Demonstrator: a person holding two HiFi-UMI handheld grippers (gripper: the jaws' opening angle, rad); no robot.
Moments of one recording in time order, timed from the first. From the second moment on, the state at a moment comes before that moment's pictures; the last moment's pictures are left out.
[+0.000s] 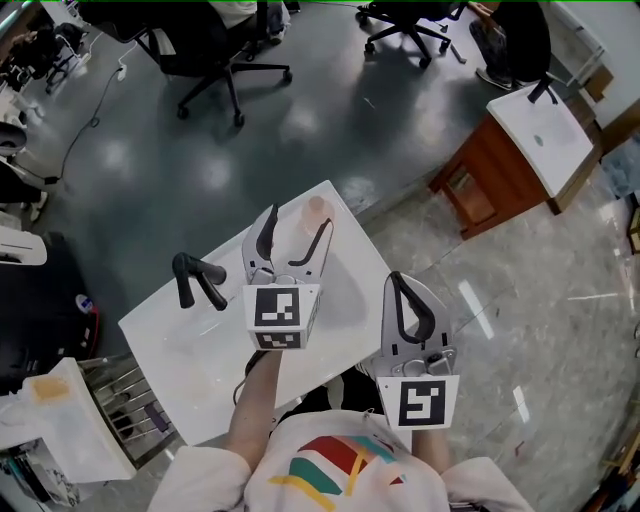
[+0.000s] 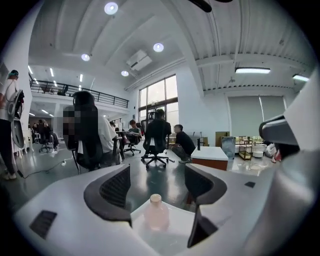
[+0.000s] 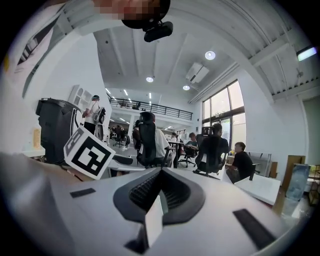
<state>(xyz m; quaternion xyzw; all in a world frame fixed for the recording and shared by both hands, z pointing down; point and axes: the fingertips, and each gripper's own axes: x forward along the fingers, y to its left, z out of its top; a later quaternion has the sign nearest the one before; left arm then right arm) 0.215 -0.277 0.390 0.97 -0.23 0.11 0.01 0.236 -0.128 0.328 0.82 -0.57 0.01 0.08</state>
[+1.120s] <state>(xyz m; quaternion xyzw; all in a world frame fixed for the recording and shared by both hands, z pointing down) 0.285 -0.326 0.579 0.93 -0.21 0.28 0.11 0.272 -0.144 0.398 0.80 -0.57 0.09 0.14</state>
